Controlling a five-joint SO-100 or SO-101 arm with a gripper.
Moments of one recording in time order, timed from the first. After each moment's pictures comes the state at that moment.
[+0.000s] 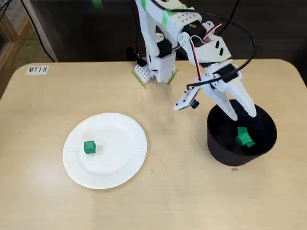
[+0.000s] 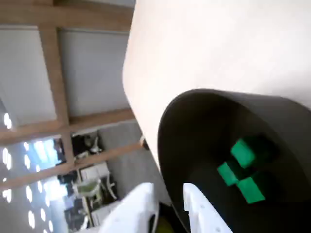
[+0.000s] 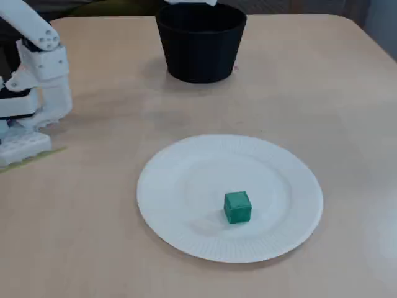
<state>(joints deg) -32.3 125.9 127.1 30.1 -6.2</state>
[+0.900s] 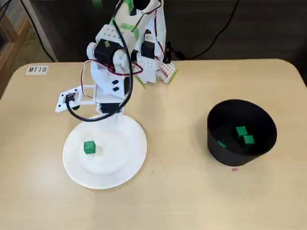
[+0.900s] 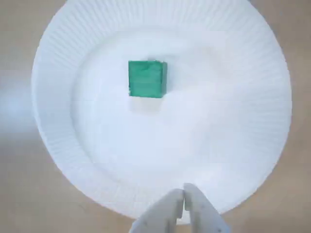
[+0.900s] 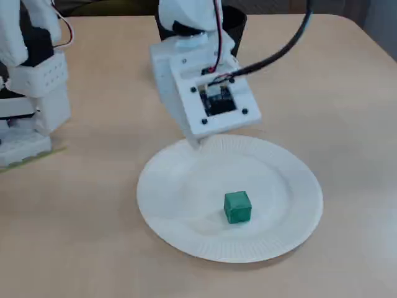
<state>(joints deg) 27.3 92.1 94.8 74.4 -39.6</state>
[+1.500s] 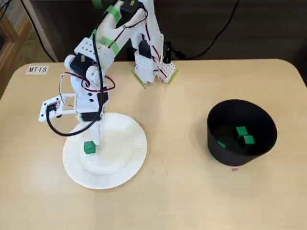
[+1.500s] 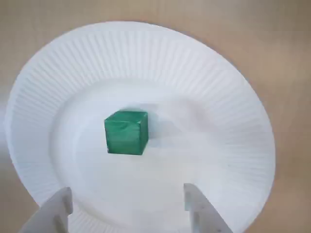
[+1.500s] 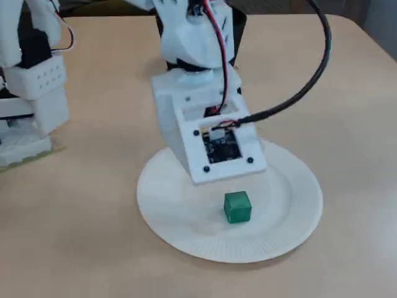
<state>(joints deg) 33.8 81.6 86.6 73.8 -44.1</state>
